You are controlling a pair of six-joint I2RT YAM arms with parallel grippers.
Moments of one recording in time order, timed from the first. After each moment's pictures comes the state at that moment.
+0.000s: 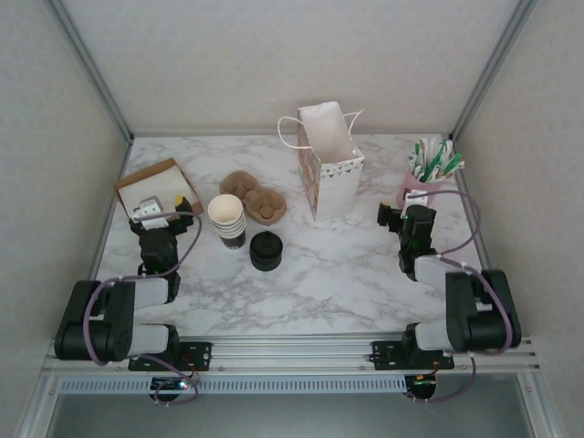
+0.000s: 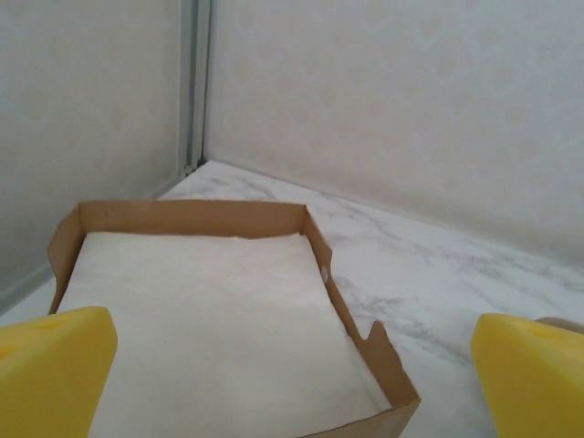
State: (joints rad) left arm 0.01 1.31 0.21 1.08 -0.29 -0.18; right arm 0.10 1.34 0.43 0.53 0.19 0.07
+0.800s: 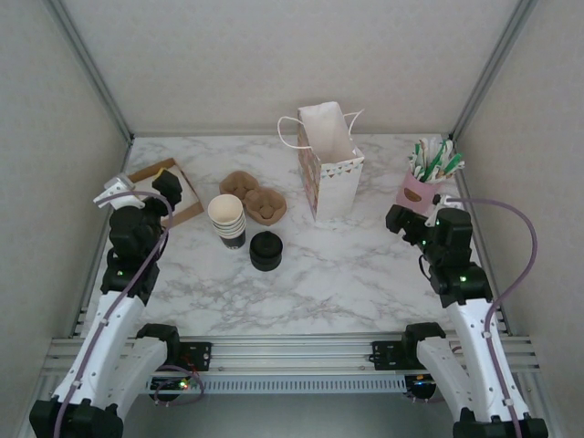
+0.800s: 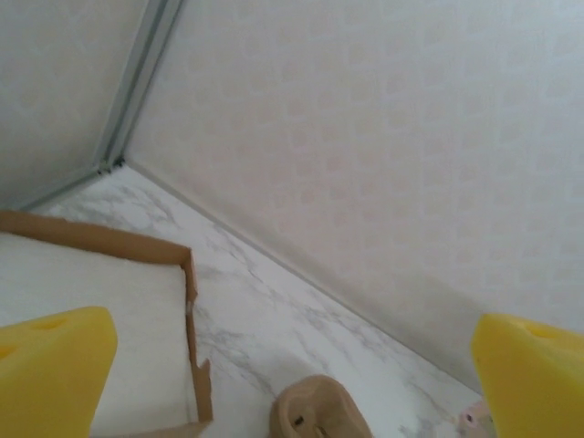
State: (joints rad) left arm -0.05 0.74 0.64 0.03 -0.26 -0.61; right arm 0.11 0.68 0.76 -0.57 -0.01 0.45
